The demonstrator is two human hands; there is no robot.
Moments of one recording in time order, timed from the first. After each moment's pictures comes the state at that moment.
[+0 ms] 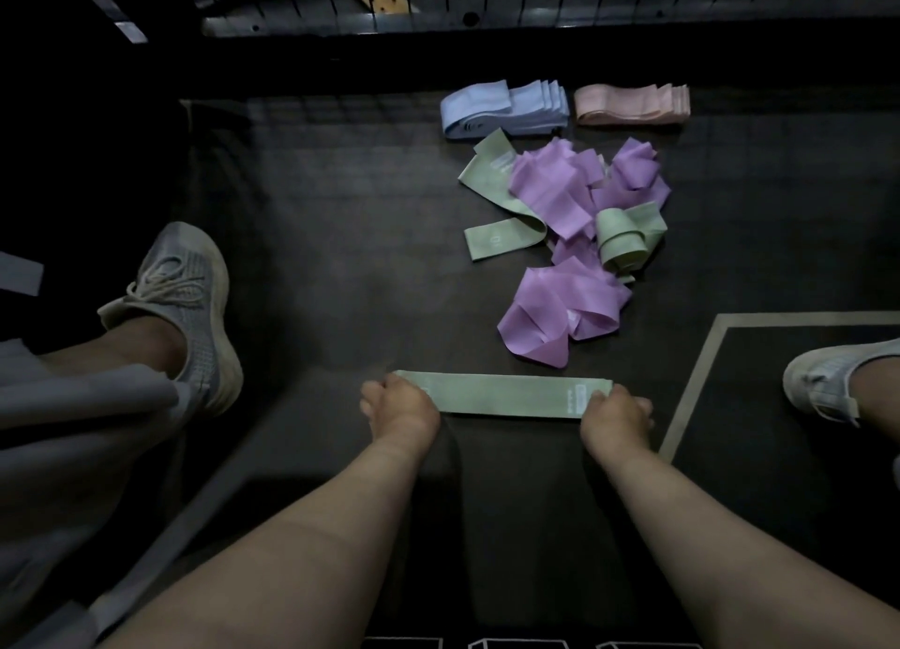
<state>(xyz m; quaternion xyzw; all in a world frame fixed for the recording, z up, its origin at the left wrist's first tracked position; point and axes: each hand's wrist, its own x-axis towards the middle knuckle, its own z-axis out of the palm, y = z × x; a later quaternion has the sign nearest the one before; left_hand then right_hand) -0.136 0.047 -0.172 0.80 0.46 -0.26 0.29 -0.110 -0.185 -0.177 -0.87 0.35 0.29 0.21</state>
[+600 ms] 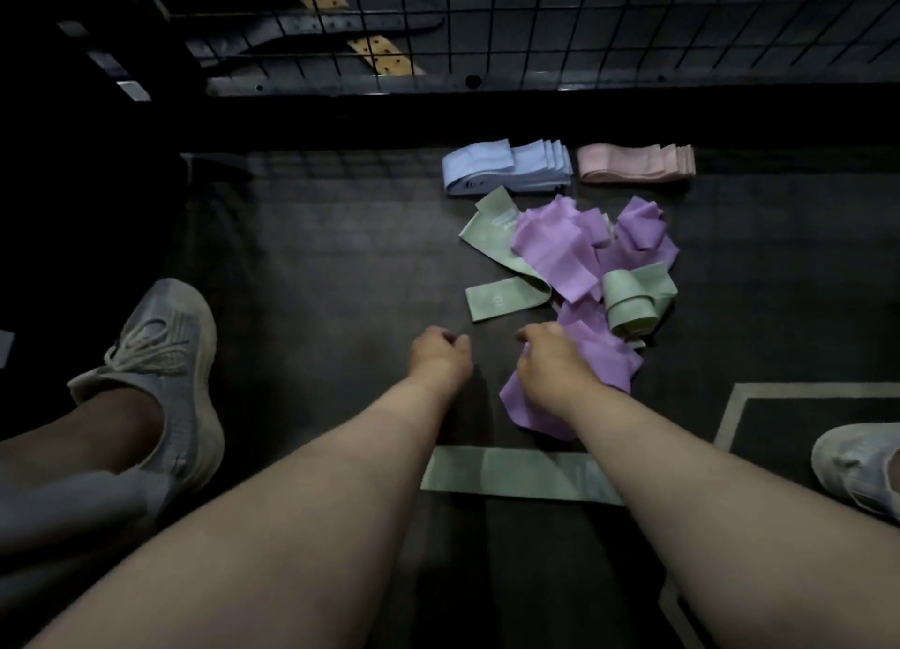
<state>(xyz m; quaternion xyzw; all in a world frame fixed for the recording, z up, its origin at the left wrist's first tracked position) 0.008 0.039 -0.173 0.80 0.37 -0.20 0.42 0.025 -0.108 -0.157 -0.92 0.03 0.30 0.24</state>
